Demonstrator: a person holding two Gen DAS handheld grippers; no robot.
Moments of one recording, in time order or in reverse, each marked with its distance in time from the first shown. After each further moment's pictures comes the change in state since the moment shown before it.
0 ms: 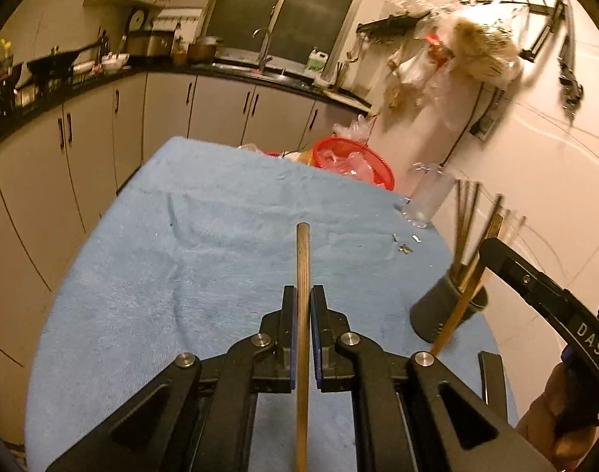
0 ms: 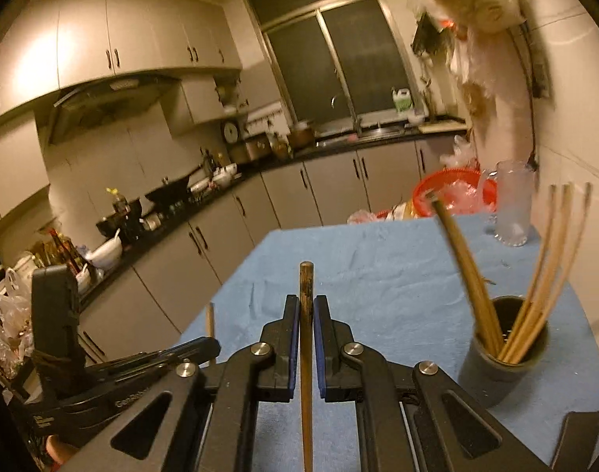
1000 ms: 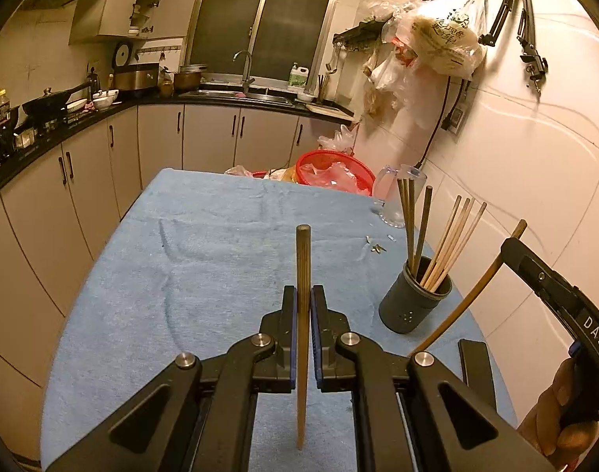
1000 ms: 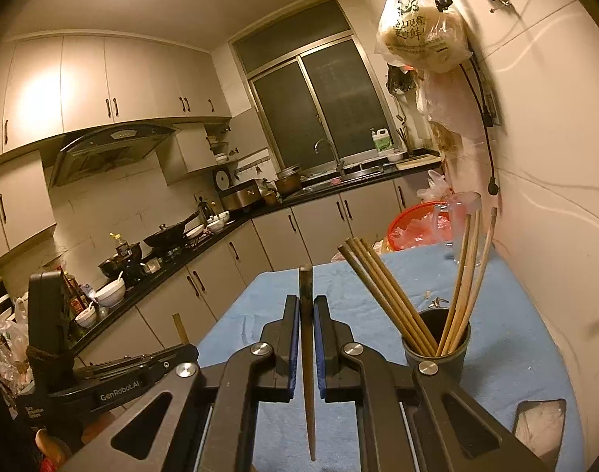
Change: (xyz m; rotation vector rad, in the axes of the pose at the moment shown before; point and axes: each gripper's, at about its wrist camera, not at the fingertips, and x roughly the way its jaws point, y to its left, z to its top) left arm -0.041 -0.052 -0.008 0.091 -0.049 0.033; right arm -0.096 -0.036 -0.002 0.055 -0.148 -0.015
